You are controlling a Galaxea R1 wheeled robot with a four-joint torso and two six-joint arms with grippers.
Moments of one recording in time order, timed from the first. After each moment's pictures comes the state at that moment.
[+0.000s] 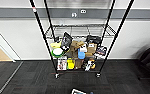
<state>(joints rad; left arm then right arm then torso) 0.90 2.81 -2.46 -0.30 0.18 0.00 -1.19 2.81 -2.39 0.12 0.08 -0.16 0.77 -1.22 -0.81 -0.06</state>
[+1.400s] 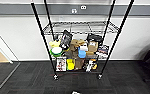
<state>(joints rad) 0.83 2.93 -2.62 -0.28 0.21 0.00 -1.13 2.78 -2.35 0.12 0.06 -0.13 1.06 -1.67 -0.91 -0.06</state>
